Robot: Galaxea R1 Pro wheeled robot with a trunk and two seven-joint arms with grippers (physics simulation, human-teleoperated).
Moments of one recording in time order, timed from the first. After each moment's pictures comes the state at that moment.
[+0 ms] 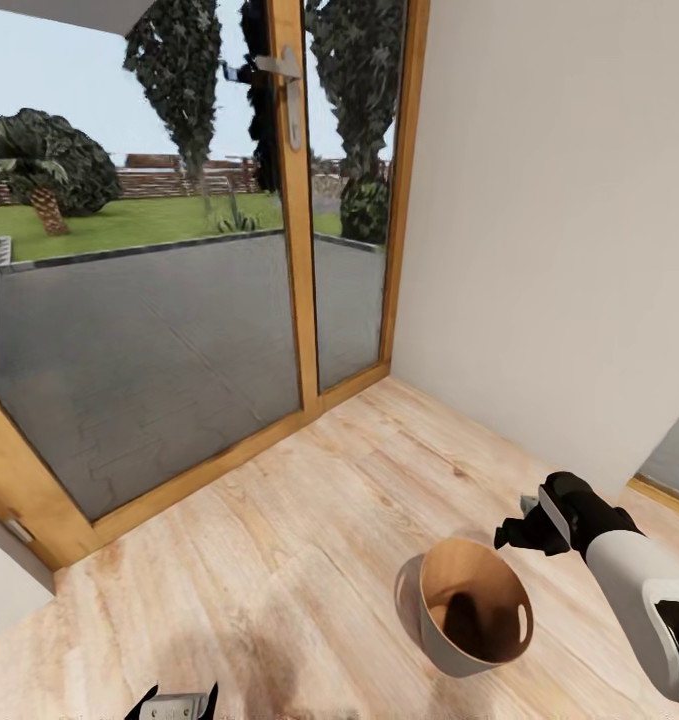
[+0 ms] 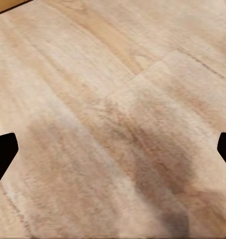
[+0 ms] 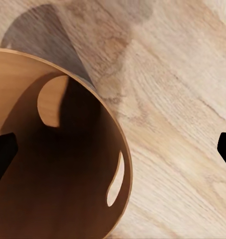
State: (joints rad) left arm 0.15 0.04 -0.01 -1.14 0.06 -0.15 0.00; right arm -0.95 -0.26 -0.04 -0.37 0.08 0.98 0.23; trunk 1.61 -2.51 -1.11
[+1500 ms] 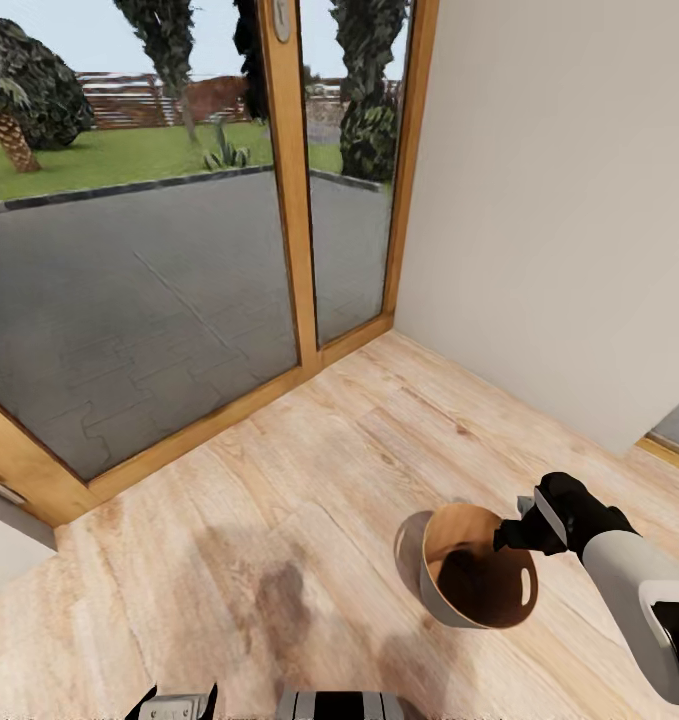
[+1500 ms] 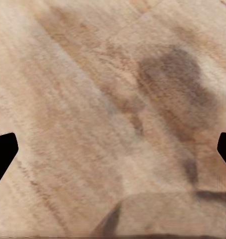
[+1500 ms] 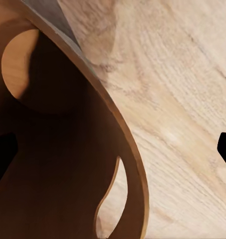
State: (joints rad) left arm 0.15 0.04 -0.01 -1.14 0.06 -0.14 0.00; right arm -0.95 -0.25 0.00 -0.37 0.08 0.98 0.23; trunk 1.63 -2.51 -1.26
